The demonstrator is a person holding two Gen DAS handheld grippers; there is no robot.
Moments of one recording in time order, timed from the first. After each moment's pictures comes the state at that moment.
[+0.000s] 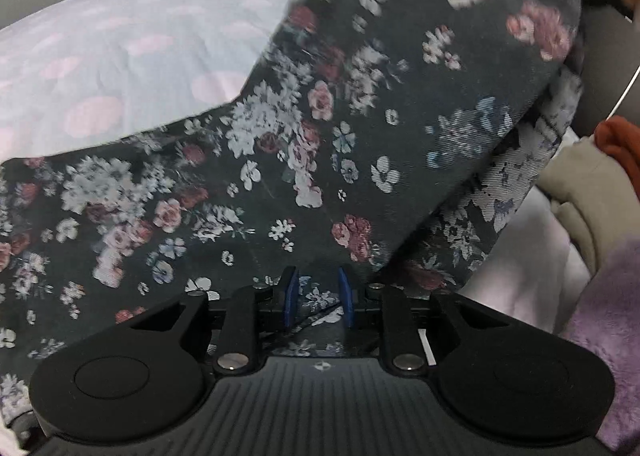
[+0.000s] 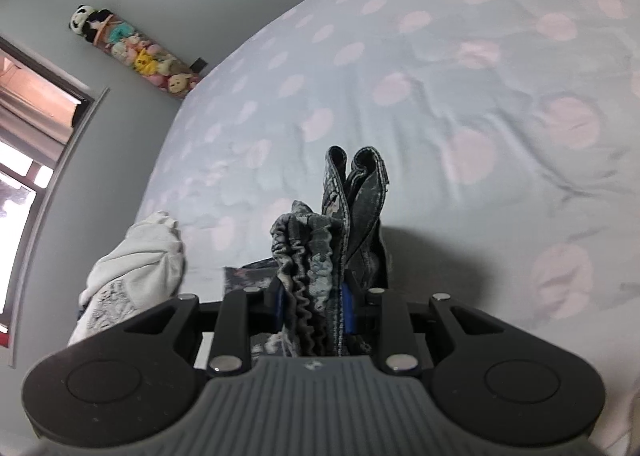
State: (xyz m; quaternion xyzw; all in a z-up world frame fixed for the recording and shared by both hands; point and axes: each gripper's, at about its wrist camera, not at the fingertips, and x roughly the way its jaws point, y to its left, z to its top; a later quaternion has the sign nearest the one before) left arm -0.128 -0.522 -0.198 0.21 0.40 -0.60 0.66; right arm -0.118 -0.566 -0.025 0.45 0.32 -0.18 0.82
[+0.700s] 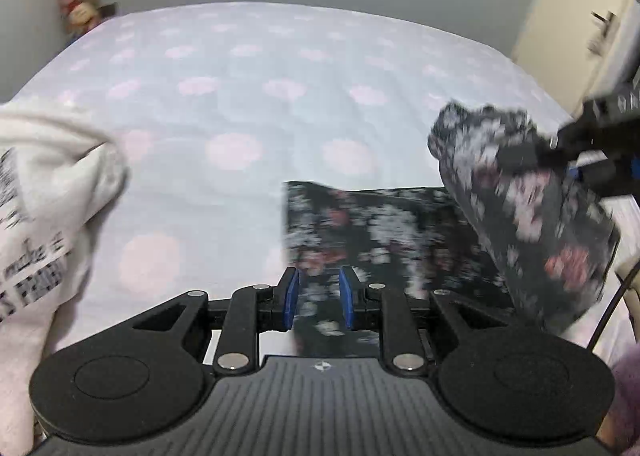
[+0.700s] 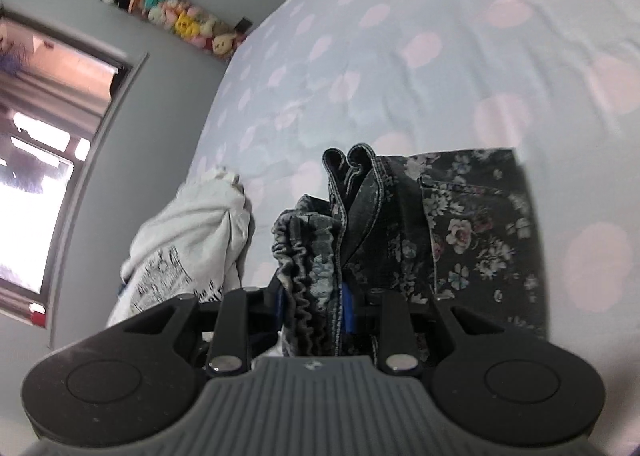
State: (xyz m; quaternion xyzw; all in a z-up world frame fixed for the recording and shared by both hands) left arm 0.025 -0.424 -0.131 0.16 0.41 -0.46 0.77; right arm 0.013 -0.479 -0.060 0.47 0.33 -0.10 0.81
